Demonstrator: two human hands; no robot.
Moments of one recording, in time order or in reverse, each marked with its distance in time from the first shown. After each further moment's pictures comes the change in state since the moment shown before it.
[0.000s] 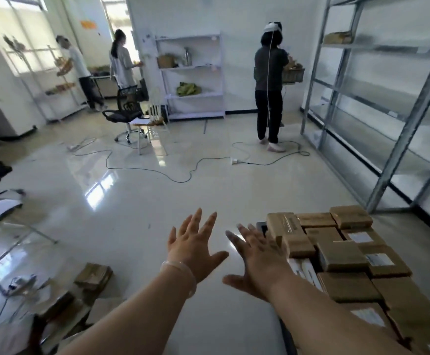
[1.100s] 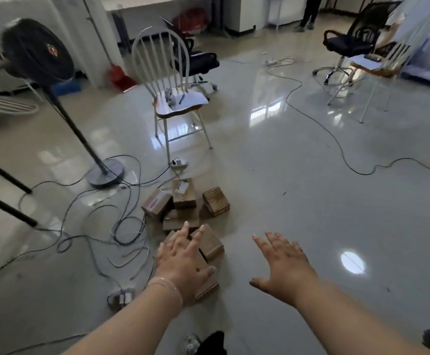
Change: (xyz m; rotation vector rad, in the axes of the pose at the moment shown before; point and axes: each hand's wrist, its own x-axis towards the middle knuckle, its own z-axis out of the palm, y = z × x) left_hand -0.001 -0.337 0.049 -0.184 -0.100 -1.078; right_hand 0.384 -0.203 0.144 -0.240 -0.525 -0.679
